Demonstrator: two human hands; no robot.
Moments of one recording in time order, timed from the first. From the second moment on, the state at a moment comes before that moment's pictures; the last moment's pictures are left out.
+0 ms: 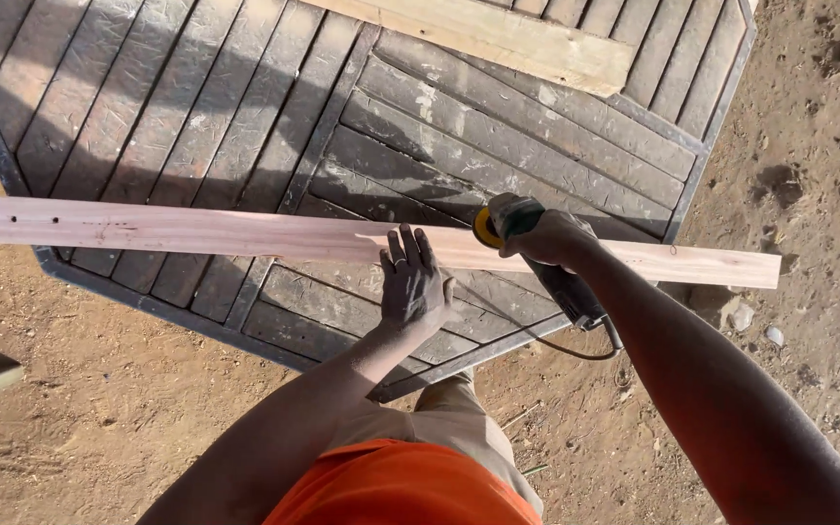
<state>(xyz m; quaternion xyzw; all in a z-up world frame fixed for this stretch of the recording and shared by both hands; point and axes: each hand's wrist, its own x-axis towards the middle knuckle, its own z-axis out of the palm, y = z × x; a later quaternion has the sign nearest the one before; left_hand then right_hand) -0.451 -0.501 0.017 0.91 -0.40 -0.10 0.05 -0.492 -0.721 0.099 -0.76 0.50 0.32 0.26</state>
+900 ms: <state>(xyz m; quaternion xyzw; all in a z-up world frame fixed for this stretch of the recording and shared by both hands) -0.468 -0.544 -0.029 0.96 -0.22 -0.19 -0.01 -0.855 -1.135 0.053 -0.54 0.72 0.33 0.27</state>
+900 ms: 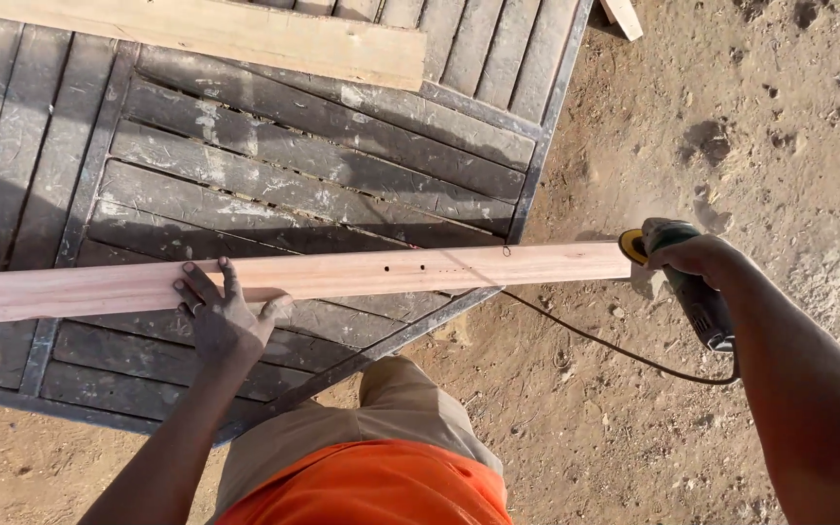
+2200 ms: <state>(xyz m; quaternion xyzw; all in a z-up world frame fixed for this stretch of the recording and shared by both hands) -0.401 -0.454 -0.027 0.81 -0.57 -0.10 -0.08 -0.662 -0.837 0.201 -0.73 0.60 0.13 0.30</state>
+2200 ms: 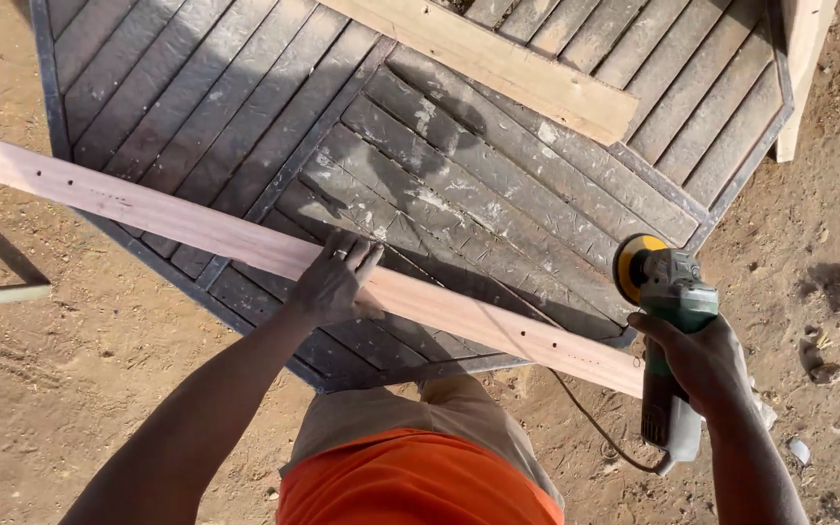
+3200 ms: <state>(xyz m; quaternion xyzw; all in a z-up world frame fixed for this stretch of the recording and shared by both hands) -0.335 -0.399 -0.010 0.83 -0.49 0.14 0.23 -0.549 -0.620 0.192 -0.64 0.56 0.07 0.52</state>
